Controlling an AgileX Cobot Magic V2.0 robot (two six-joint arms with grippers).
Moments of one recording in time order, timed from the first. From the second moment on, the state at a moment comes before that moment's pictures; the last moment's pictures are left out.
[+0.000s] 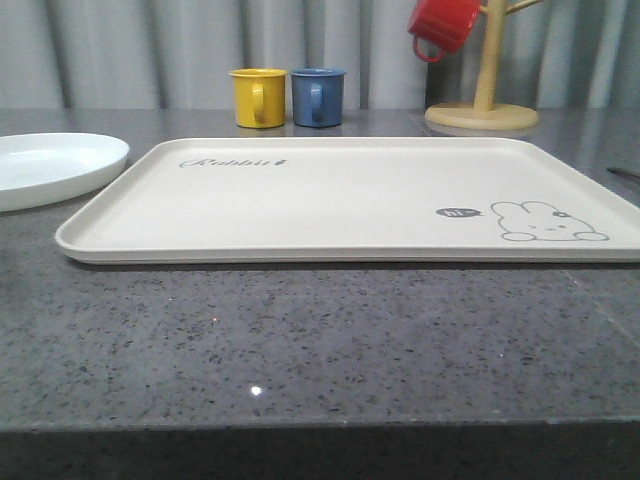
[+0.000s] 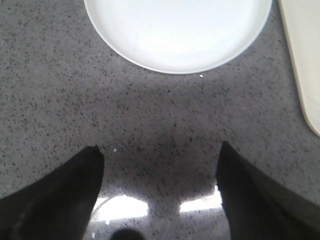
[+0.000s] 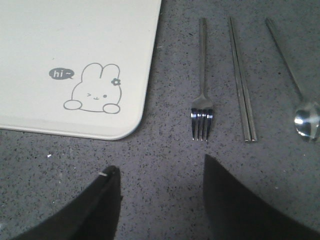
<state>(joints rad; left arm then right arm) -0.01 1.06 -1.00 -0.04 1.02 0.08 0.03 0.61 -0.74 0.08 0.88 -0.03</state>
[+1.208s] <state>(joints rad) 0.24 1.66 -1.20 -0.49 0.76 0.36 0.03 0.61 -0.74 0.08 0.88 -0.03</state>
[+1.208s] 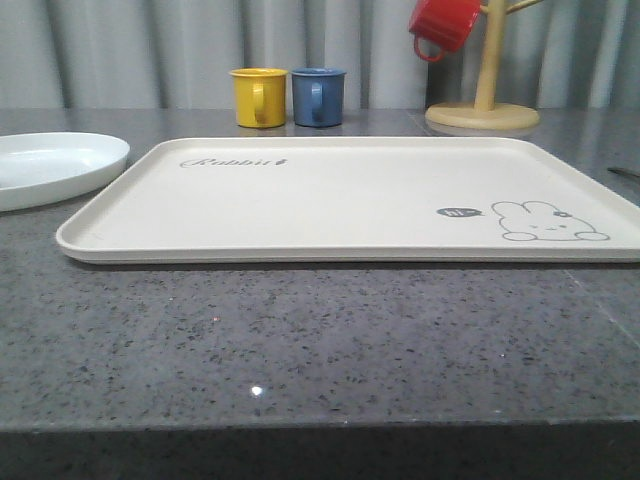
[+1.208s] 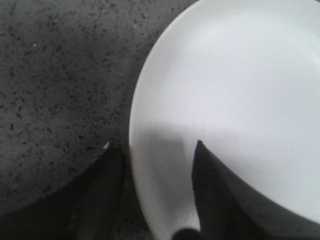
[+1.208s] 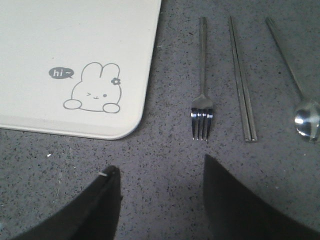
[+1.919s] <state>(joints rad) 0.24 1.57 -1.24 -0.50 0.76 0.37 0.03 0.61 -0.74 0.08 0.89 -0.03</state>
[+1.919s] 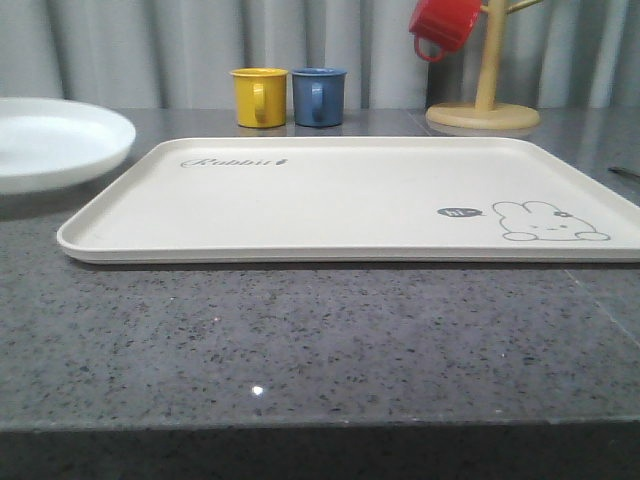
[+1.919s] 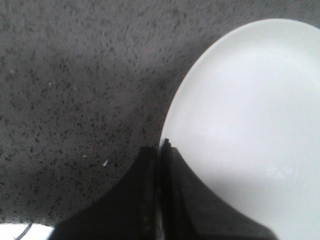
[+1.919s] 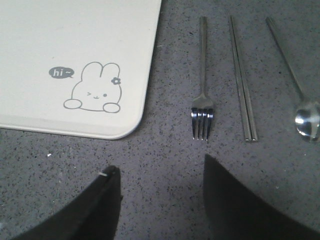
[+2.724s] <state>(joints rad) -0.25 1.67 -1.31 -0.50 0.82 0.37 0.03 0.61 -0.74 0.08 0.89 -0.03</state>
